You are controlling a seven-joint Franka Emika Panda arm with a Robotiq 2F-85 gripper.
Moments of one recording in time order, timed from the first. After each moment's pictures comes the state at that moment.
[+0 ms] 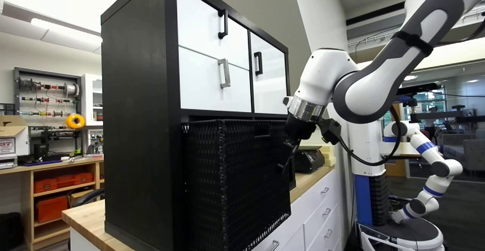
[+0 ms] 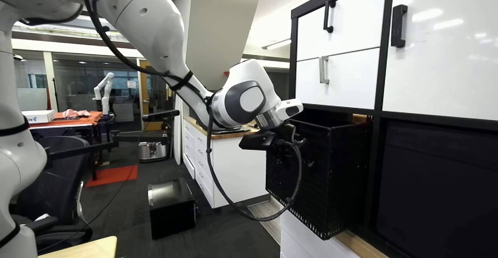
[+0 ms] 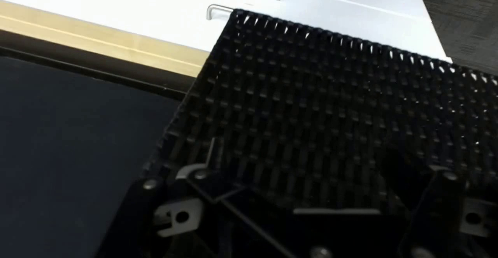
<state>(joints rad) -0.10 0.04 0.03 -2.29 -0.39 2.86 0.12</state>
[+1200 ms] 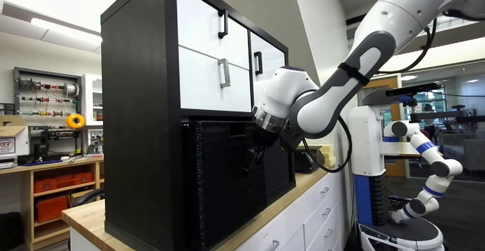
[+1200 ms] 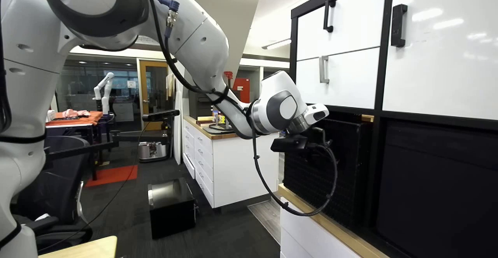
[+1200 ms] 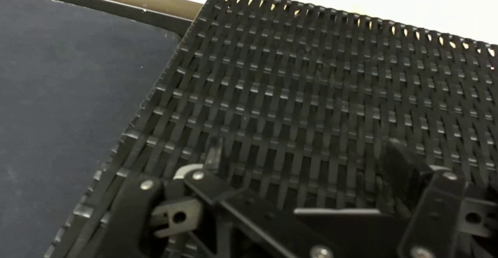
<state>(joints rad) -0.07 0.35 0.02 -1.93 -0.45 2.86 0.18</state>
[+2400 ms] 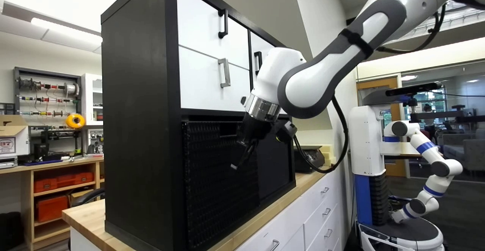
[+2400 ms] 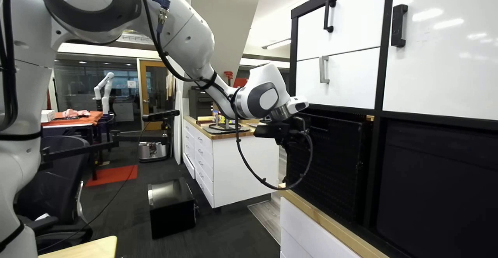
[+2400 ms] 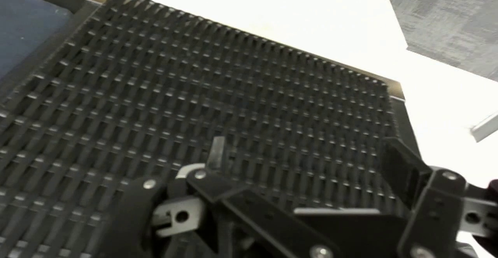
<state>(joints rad) 0.01 0.27 0.09 -1.96 -0.18 2.76 -0.04</state>
